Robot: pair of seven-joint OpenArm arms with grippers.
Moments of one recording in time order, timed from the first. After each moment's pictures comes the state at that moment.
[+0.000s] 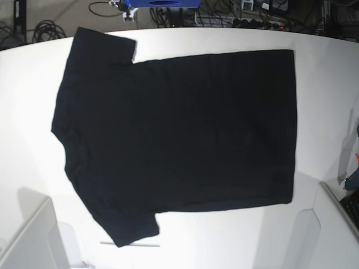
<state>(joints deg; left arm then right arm) 21.0 -8.4 7.5 16.2 -3.7 0.3 -12.1 -11.5 -1.0 -0.4 13.1 2.6 0.9 -8.0</state>
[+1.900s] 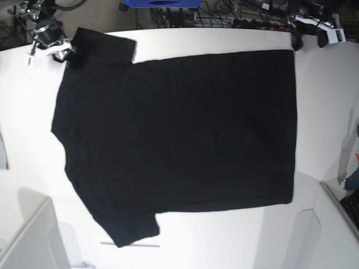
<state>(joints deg) 54.6 -18.7 -27.3 96.5 -41.2 -21.6 8.4 -34.2 4.7 34.7 92.7 44.4 24.9 -38.9</state>
